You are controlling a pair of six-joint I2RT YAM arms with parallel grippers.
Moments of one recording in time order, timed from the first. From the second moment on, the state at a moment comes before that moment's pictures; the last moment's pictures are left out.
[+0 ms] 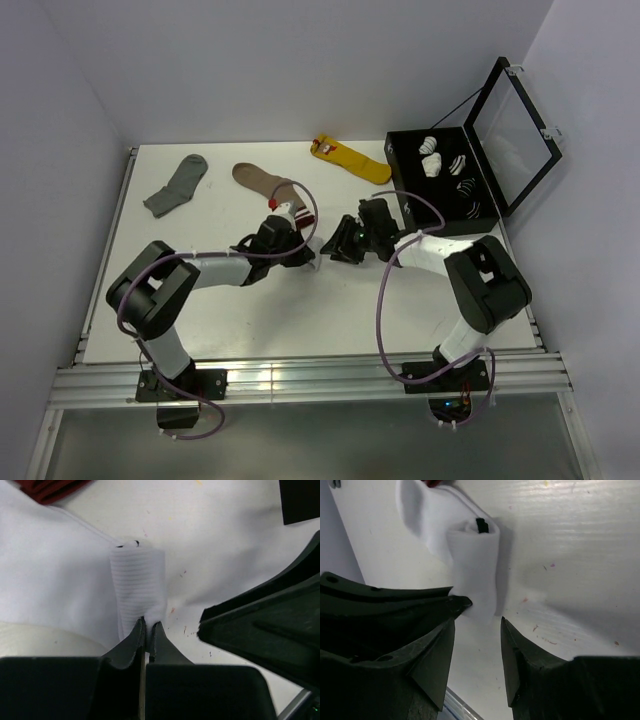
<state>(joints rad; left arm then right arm) -0.71 1.71 0.79 0.31 0.01 -0.70 0.49 1.65 0.86 0.02 -0.34 0.90</state>
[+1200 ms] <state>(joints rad) -0.60 1.76 0.73 0.46 0.33 -0.80 0.48 1.87 0.68 0.64 -0.41 1.15</state>
